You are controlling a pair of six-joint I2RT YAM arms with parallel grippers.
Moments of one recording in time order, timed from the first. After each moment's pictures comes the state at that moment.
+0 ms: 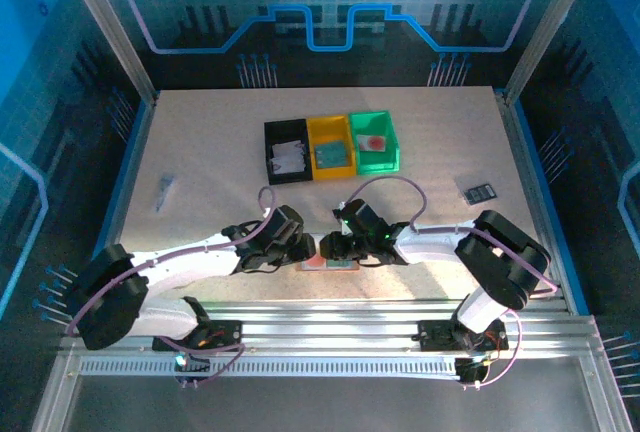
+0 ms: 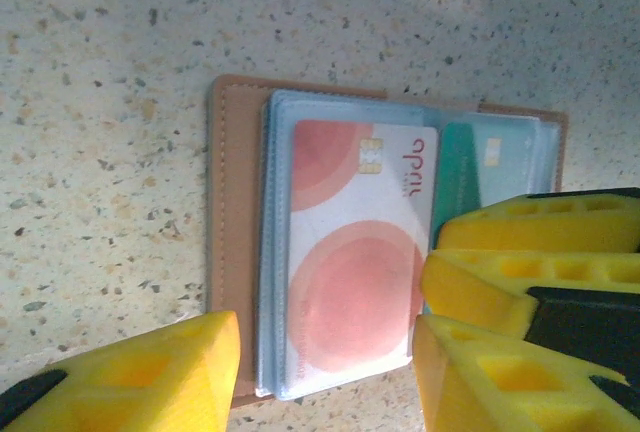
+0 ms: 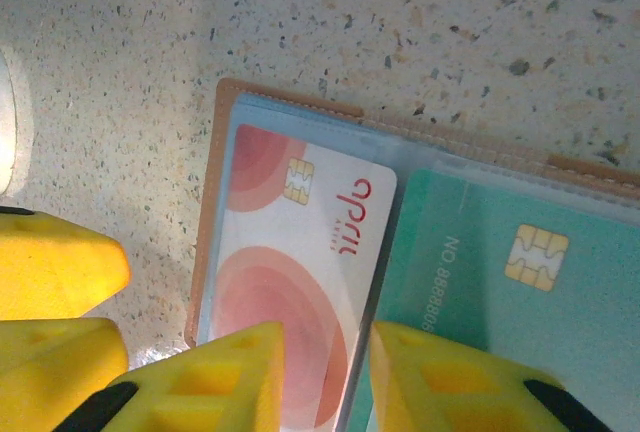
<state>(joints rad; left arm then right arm) -0.81 1.30 0.62 -0.32 0.01 -1.02 0.84 1.61 0.66 0.08 -0.26 0.80</state>
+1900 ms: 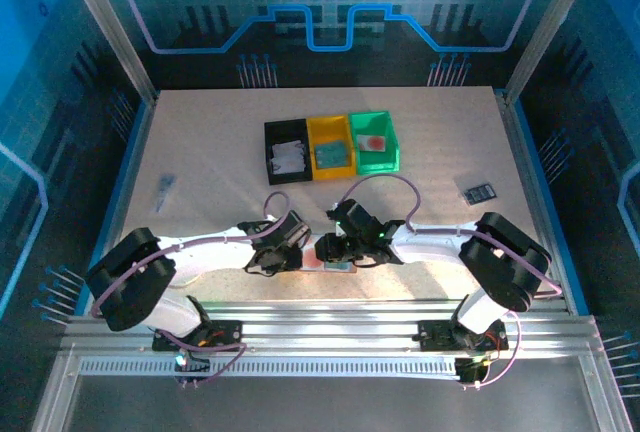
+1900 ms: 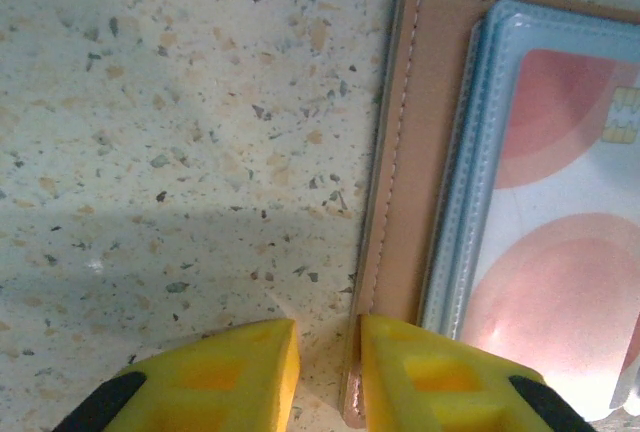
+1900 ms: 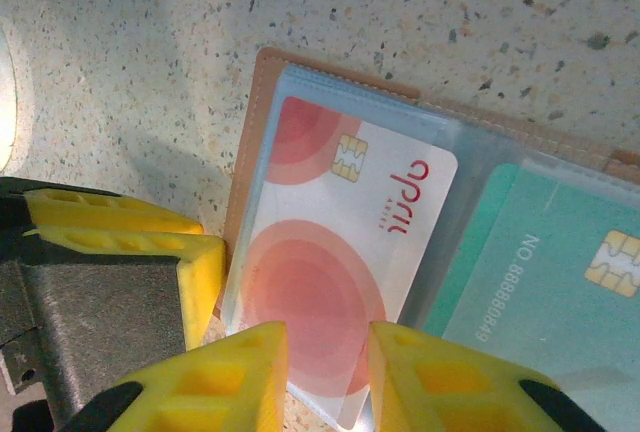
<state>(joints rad) -0.82 1.47 0.65 -0.46 -0.04 -0.97 0.89 1.59 0.73 -0.03 -0.23 0.80</state>
